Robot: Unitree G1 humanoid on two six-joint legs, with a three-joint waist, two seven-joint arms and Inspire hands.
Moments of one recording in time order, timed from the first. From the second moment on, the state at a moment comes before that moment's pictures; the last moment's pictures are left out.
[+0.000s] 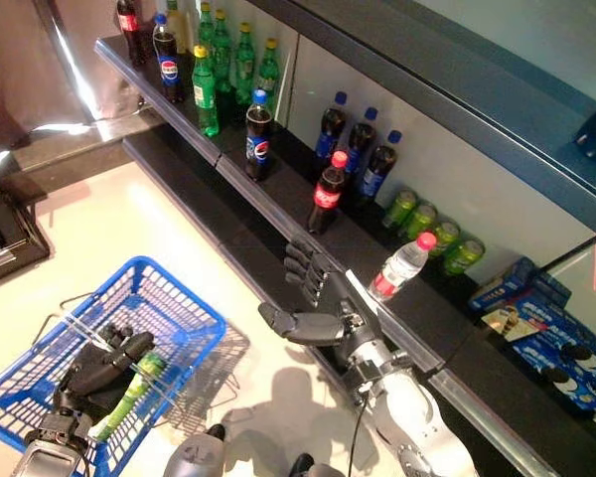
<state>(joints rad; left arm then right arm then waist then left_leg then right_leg) 0.47 0.35 0.19 0.00 -1.16 0.00 -0.23 0.22 -0.43 0.22 -0.46 0.57 0.10 0.10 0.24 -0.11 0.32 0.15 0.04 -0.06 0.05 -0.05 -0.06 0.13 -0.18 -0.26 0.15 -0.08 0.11</state>
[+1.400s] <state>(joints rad) 0.00 0.17 0.04 1.05 -0.83 -0.23 0.23 0.14 -0.18 0.25 0.89 0.47 -0.02 0.01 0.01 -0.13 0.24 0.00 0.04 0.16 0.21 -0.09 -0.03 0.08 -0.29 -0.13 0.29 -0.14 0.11</state>
